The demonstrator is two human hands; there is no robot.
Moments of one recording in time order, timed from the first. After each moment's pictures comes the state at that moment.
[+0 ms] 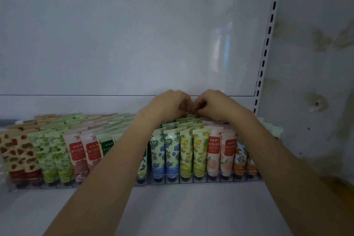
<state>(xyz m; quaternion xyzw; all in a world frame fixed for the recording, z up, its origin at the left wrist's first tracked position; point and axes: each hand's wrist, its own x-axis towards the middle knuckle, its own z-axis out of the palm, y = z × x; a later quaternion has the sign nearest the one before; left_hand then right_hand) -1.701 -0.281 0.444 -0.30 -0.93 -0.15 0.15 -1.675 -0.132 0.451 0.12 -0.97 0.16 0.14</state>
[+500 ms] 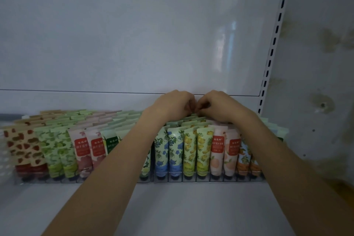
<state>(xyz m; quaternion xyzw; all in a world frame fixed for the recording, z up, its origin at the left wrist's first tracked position) -1.698 -0.279 0.442 -0.29 -0.94 -0.14 0.14 -1.678 -0.130 0.445 0.15 -0.97 0.16 0.13</state>
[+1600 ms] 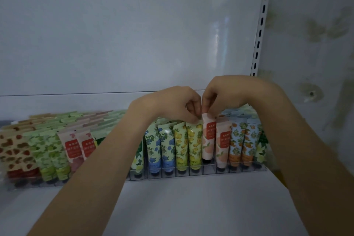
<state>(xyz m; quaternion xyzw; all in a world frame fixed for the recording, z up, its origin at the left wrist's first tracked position) -1.662 -0.270 0.463 -0.41 -0.90 -0.15 0.03 -1.617 -0.125 0.493 0.13 -0.99 0.07 0.00</state>
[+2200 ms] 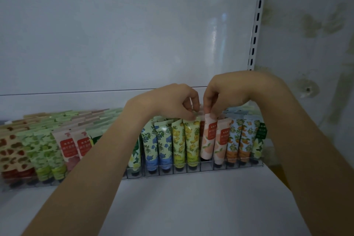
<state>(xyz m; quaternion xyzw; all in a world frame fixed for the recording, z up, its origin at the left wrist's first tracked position) -1.662 -0.267 0.462 -0.40 -0.91 -0.13 0.03 -1.611 -0.121 0.497 0.13 -0.99 0.04 -0.05</state>
